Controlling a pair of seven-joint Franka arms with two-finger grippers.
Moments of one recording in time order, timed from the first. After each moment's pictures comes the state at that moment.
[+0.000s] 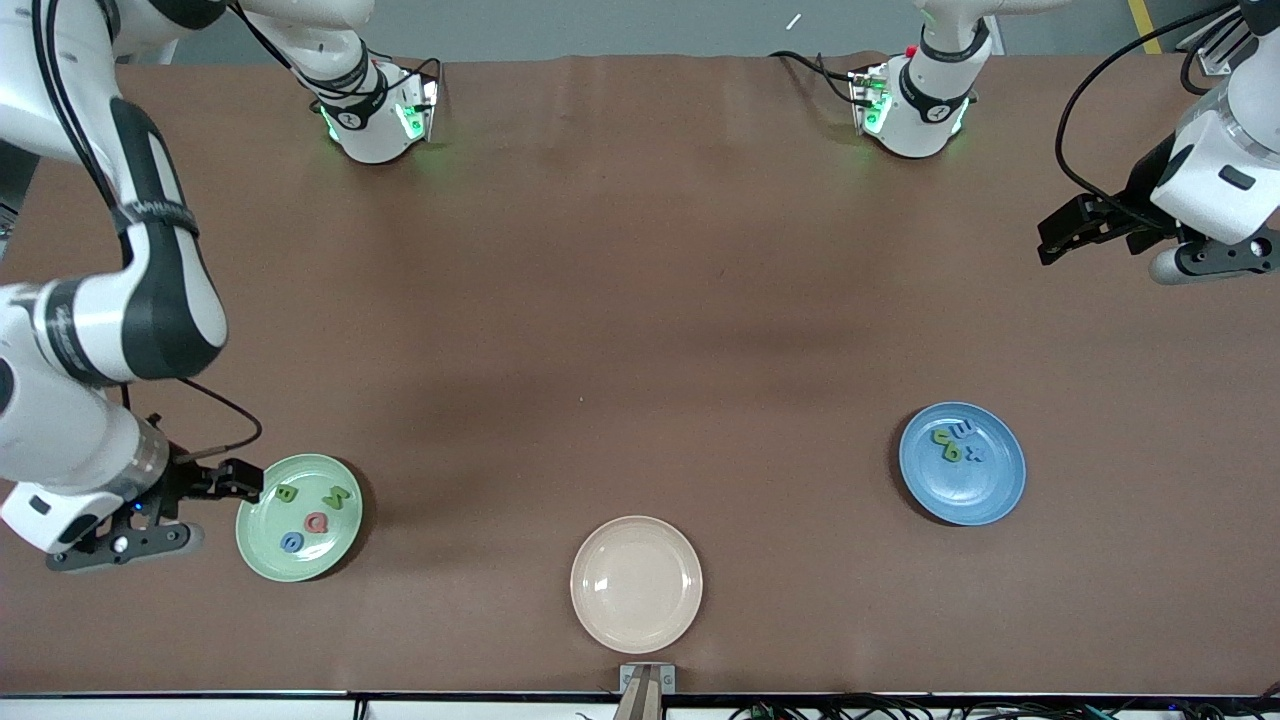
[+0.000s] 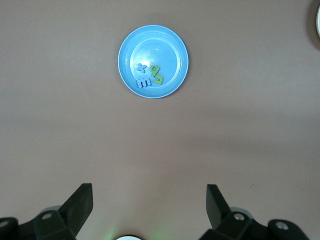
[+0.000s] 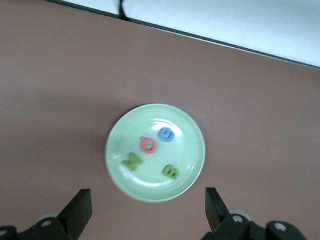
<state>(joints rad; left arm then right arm) 0.01 -0.01 -0.15 -1.57 0.00 1.52 -0.24 -0.20 0.61 0.37 -1.19 -0.30 1.85 -0.02</state>
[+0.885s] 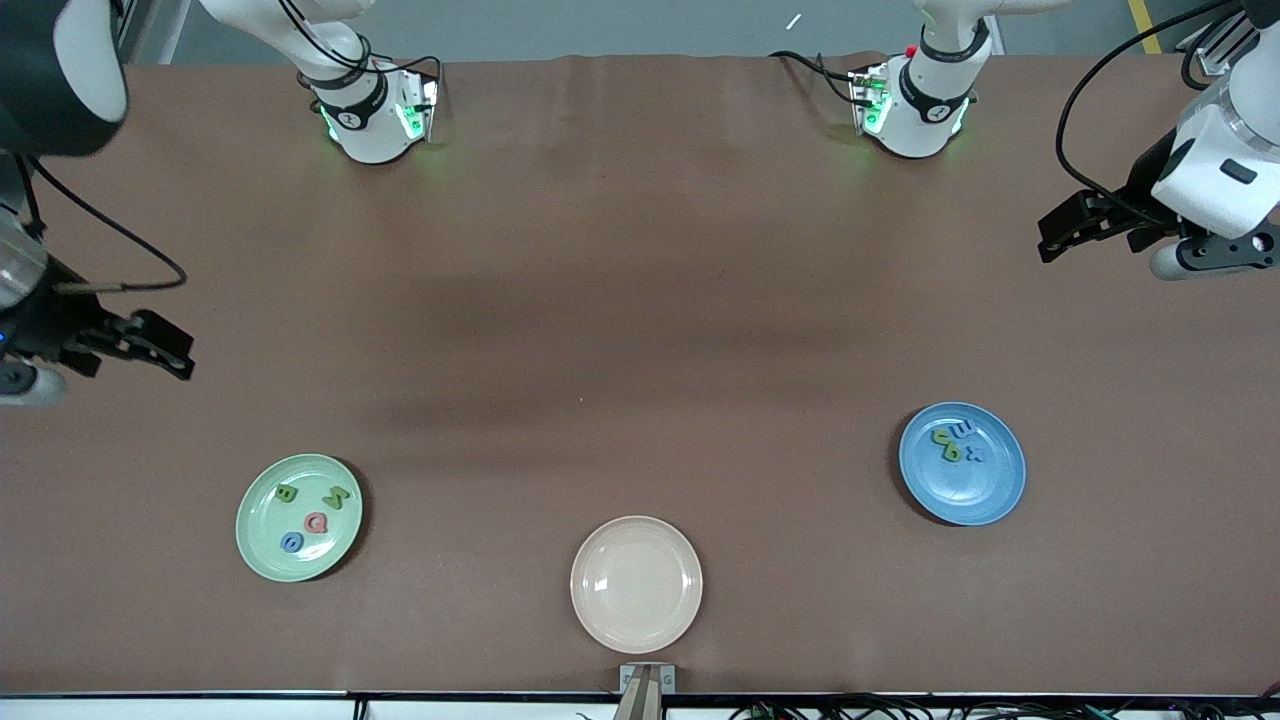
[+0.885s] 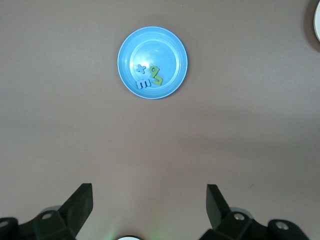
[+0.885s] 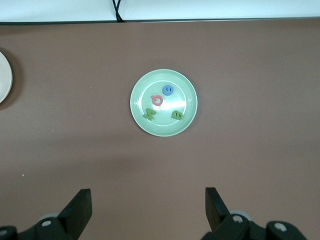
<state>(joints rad) 0.01 -0.02 -0.15 -1.58 0.00 1.52 -0.24 0.08 0.15 -0.03 -1.41 -0.05 1.67 0.10</state>
